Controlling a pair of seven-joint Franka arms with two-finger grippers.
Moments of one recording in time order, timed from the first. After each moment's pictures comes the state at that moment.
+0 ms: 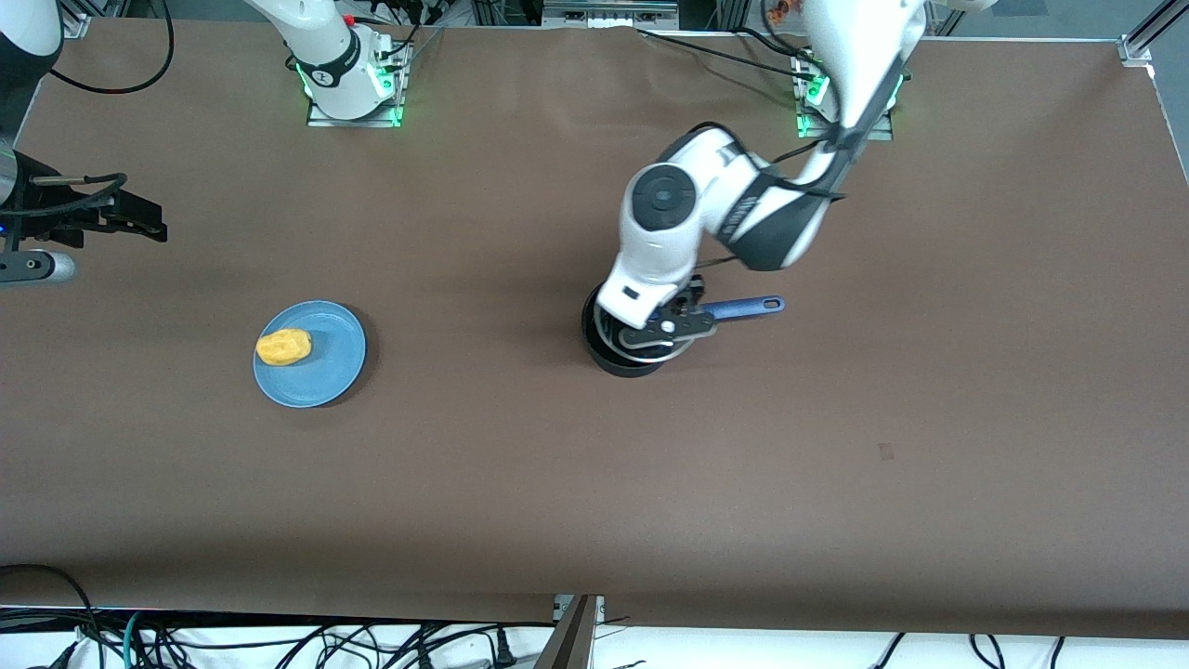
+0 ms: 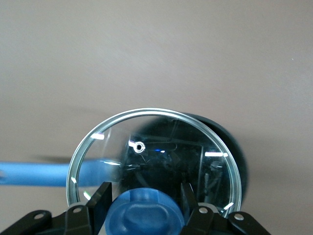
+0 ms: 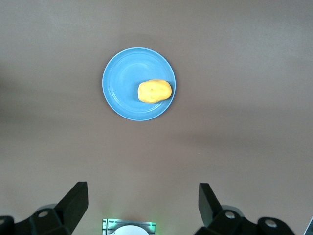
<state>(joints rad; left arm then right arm) -0.42 0.54 -0.24 -1.49 0.11 1.96 -0.81 0.13 0.16 -0.14 -1.44 -0.04 1.43 -0.12</state>
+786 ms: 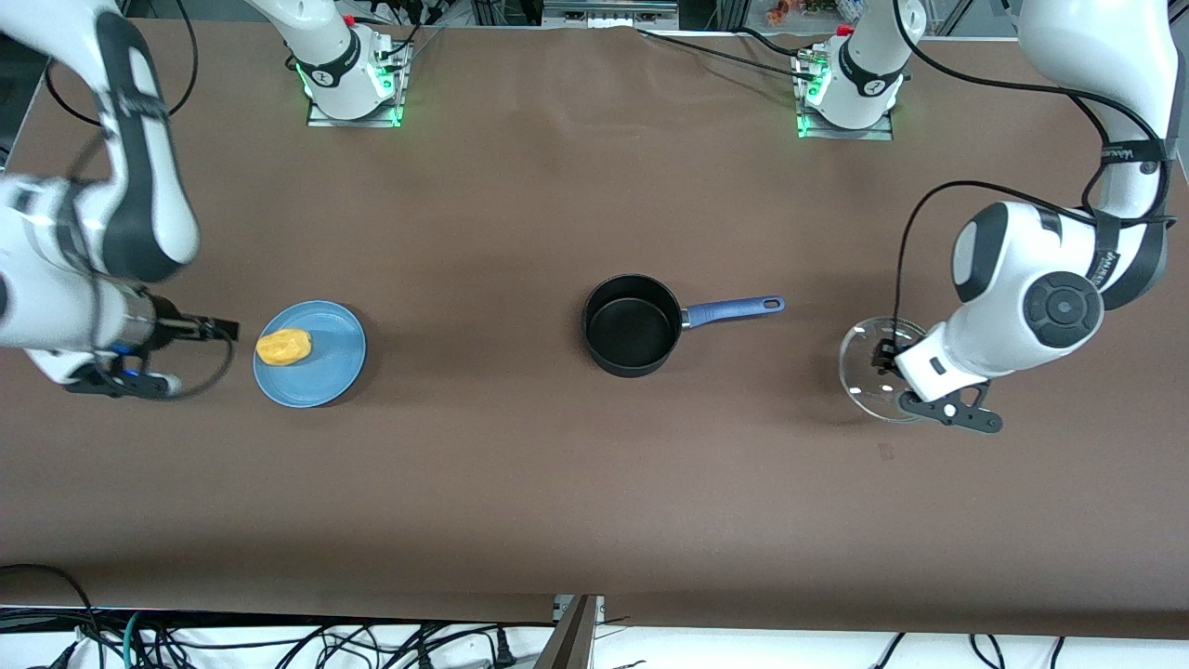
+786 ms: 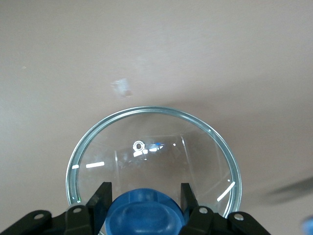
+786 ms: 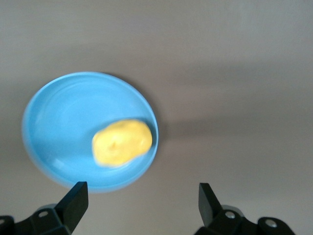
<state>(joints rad) 0.01 0.43 -0.07 -1.75 0.10 2.12 0.19 0.07 0.46 -0.15 -1.72 -0.02 1.96 0.08</state>
